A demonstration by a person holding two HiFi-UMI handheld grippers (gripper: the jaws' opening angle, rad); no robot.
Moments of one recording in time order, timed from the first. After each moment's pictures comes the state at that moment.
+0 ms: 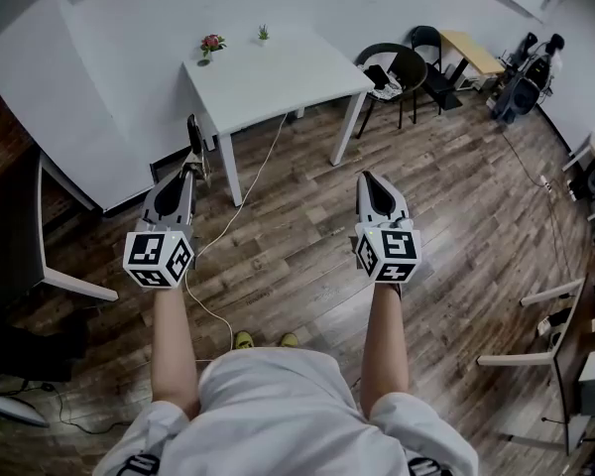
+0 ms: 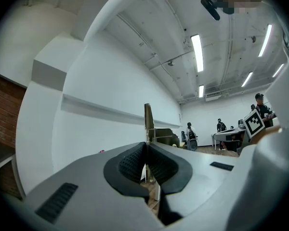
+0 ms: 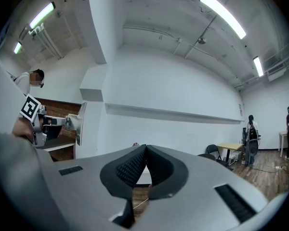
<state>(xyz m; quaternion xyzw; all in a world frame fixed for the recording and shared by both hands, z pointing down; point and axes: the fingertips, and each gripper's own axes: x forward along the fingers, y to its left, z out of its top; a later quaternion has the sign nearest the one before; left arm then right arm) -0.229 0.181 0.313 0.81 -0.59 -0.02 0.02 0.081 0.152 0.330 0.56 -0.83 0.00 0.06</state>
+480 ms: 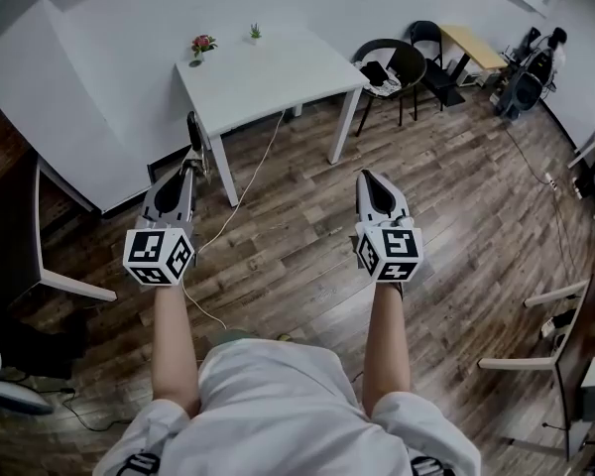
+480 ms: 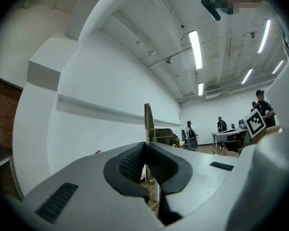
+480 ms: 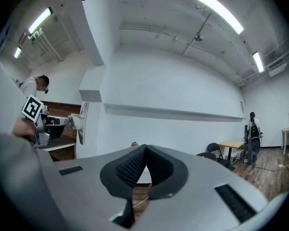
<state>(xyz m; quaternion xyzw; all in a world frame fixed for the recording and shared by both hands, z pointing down) -0.173 0.165 0.309 0.81 -0.59 -0.01 0.01 0.133 0.138 0.335 0.55 -0.83 0.01 0.05</state>
